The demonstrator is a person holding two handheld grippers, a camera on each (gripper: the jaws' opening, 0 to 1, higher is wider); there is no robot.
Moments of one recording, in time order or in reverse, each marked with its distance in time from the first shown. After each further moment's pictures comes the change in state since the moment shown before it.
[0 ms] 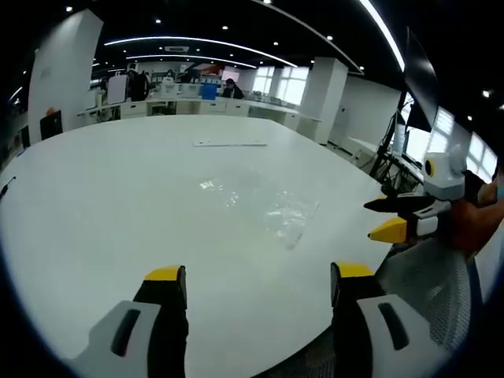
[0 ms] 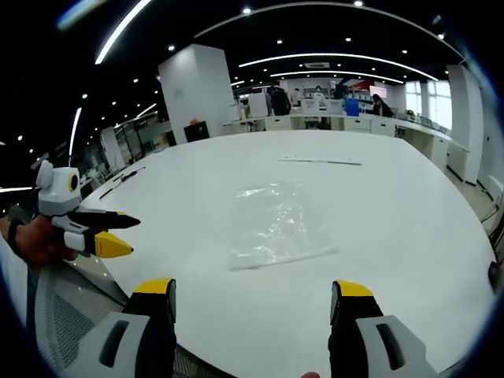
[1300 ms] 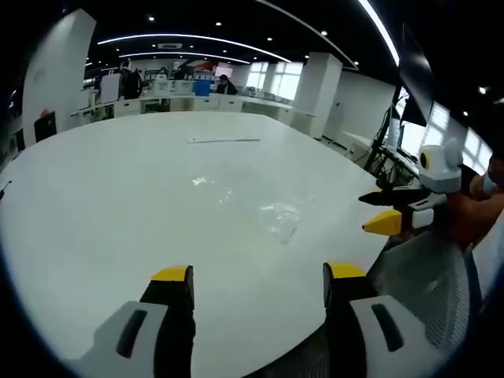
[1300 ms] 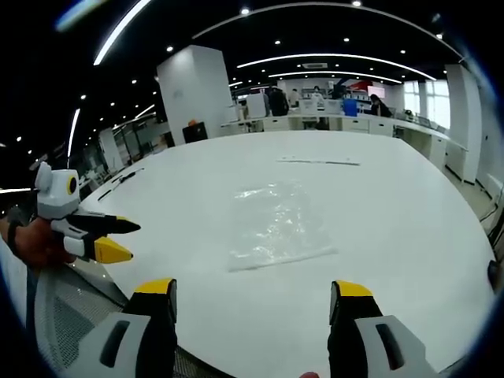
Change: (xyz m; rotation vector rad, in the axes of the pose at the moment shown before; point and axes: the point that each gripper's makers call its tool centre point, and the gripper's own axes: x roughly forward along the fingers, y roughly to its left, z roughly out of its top) left arm 0.001 -0.010 -0.005 0.024 0.033 -0.033; right arm 0.000 -0.005 0.001 0.007 -0.005 -0.010
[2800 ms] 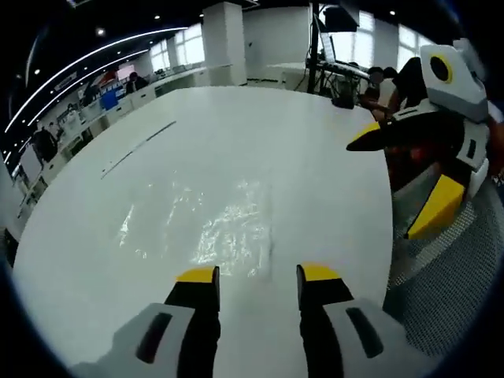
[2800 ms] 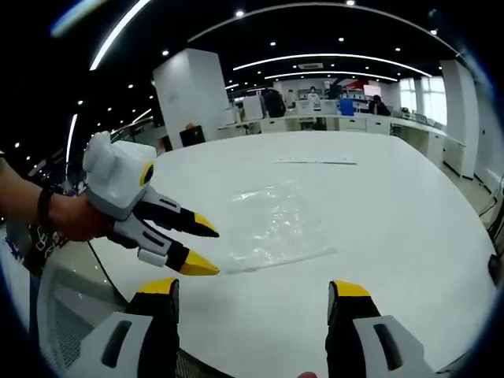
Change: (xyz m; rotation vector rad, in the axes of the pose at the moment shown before) left arm 0.125 -0.053 0.007 0.509 0.273 -0.224; right arm 0.002 -0.004 -0.001 0.024 -0.011 -0.004
